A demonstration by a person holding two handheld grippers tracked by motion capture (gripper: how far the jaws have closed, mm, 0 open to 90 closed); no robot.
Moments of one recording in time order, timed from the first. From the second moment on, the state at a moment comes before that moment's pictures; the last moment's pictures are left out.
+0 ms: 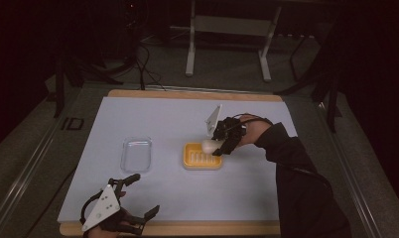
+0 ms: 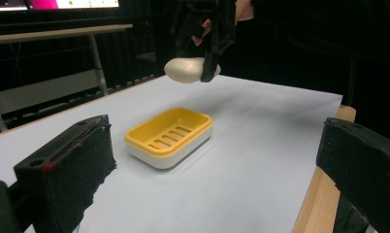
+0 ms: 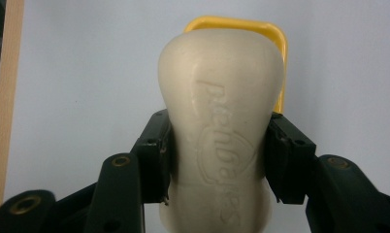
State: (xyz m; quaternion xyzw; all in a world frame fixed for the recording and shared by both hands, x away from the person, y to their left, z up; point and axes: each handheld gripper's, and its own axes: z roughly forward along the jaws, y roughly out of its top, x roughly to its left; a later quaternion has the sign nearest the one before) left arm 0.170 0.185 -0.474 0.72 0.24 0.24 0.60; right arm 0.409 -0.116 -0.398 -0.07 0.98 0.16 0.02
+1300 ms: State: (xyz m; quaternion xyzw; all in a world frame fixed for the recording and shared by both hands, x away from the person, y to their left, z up) left arm 0.171 0.184 -0.475 0.72 0.24 0.24 0.60; right arm 0.426 -0.099 -0.448 -0.08 0.97 0.21 0.01
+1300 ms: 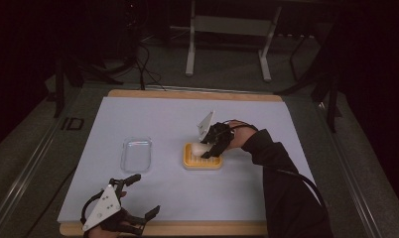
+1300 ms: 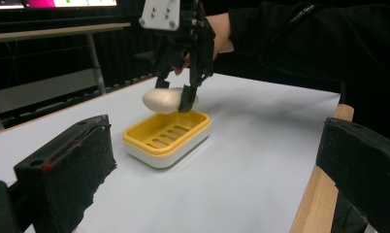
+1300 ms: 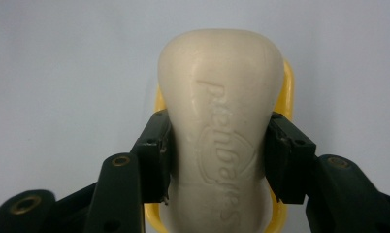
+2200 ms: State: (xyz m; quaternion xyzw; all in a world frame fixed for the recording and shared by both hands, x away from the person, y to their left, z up) left arm 0.172 0.184 -0.476 0.72 0.25 0.23 0.60; right arm 0.435 -0.089 -0.491 -0.06 0.98 0.17 -0.01
